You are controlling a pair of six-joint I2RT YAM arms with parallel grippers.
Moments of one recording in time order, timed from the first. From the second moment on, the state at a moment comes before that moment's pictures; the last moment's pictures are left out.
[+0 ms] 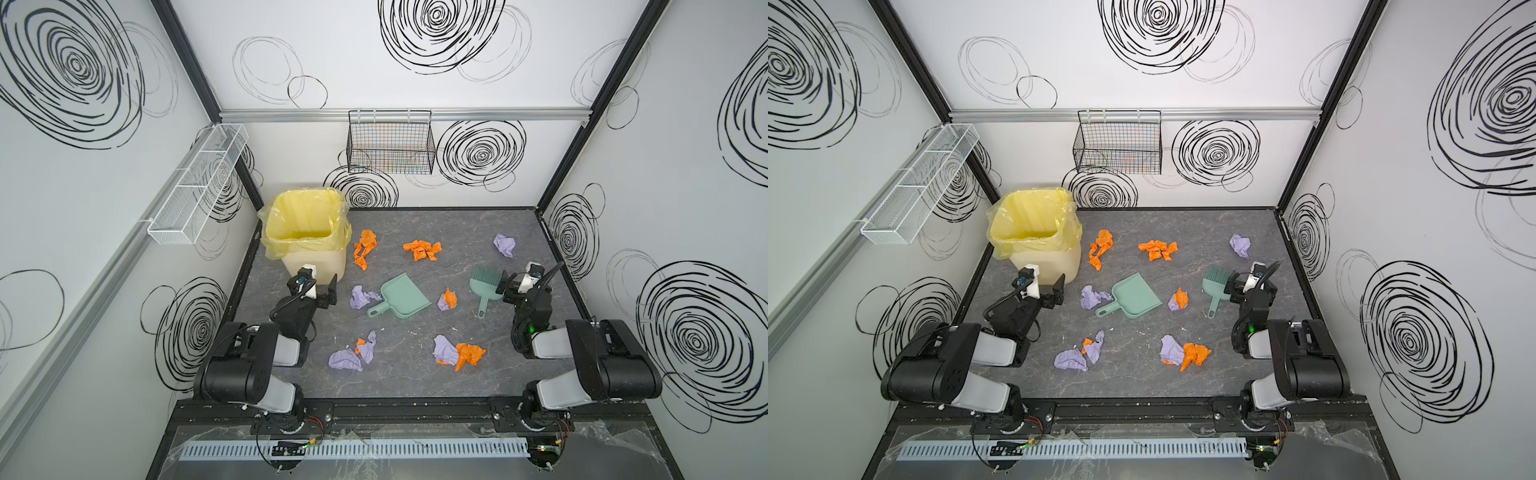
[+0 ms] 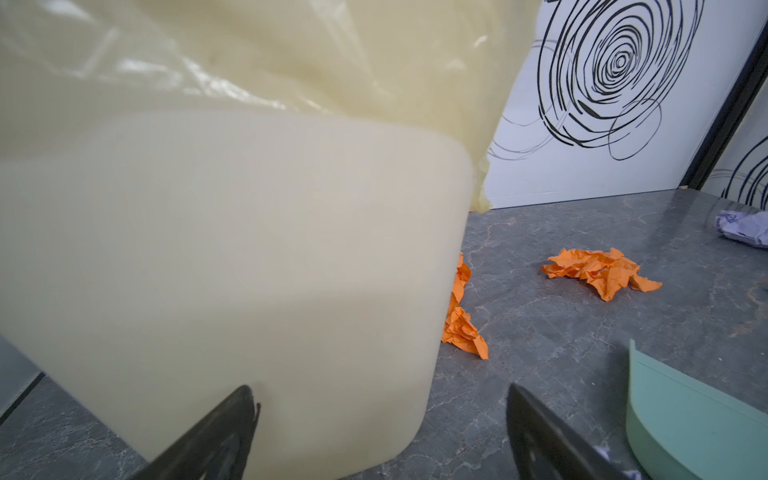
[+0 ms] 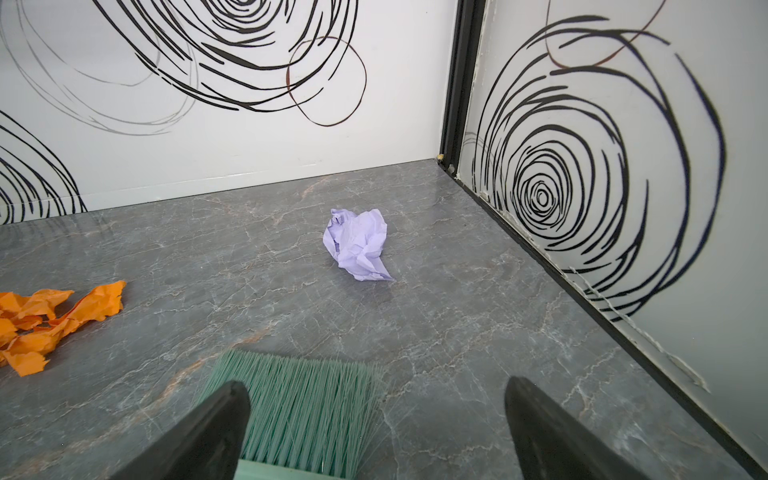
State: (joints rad) left arm 0.00 1.50 0.16 1.27 0.18 0.01; right arm -0.02 1.48 0.20 1.08 0.23 0.09
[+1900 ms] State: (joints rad) left arm 0.00 1.50 0.16 1.27 0.18 0.01; right arm 0.03 1.06 0.34 0.65 0.38 0.24
